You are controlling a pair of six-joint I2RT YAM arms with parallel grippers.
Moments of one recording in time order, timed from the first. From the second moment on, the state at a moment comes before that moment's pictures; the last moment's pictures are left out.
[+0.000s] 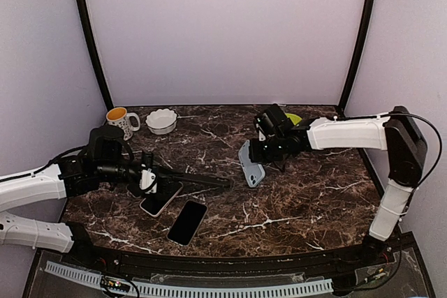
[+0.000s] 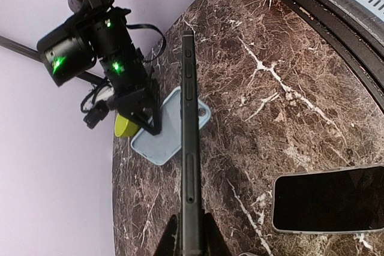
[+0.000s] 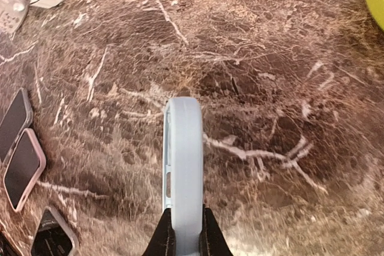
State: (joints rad) left arm -0.77 0.97 0.62 -0.10 0.45 1.14; right arm 0.80 1.75 1.20 -0.35 0.09 0.58
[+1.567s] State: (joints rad) left arm -0.77 0.99 0.62 -0.10 0.51 1.12; right arm 0.60 1.36 1.01 0.09 -0.22 0.13
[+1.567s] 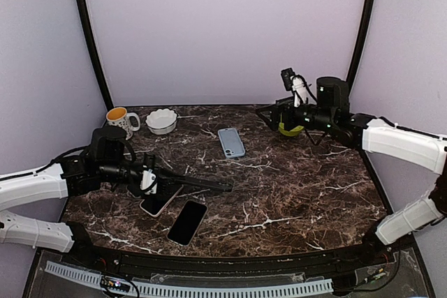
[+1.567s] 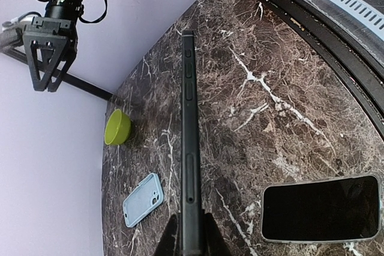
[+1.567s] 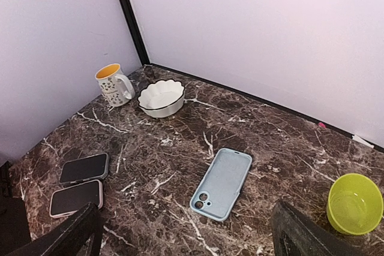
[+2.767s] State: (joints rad) left arm -0.76 1.18 0.69 0.00 0.68 0.68; right arm 1.11 1.08 0.72 0.00 -0.22 -0.39
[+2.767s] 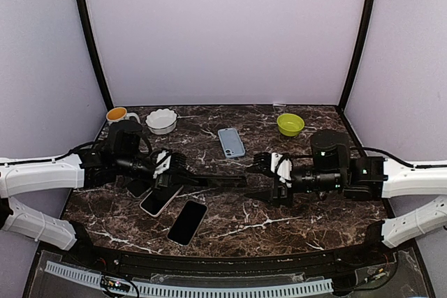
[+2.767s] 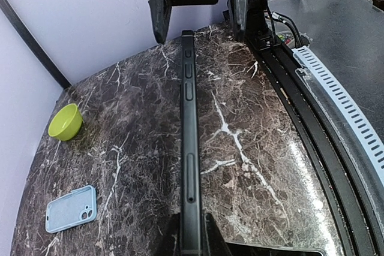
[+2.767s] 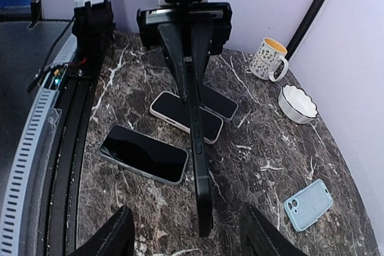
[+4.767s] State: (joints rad) left arm -0.76 1.08 0.68 0.08 0.44 0.73; right arm 0.92 1.35 0.62 0.18 0.50 -0.01
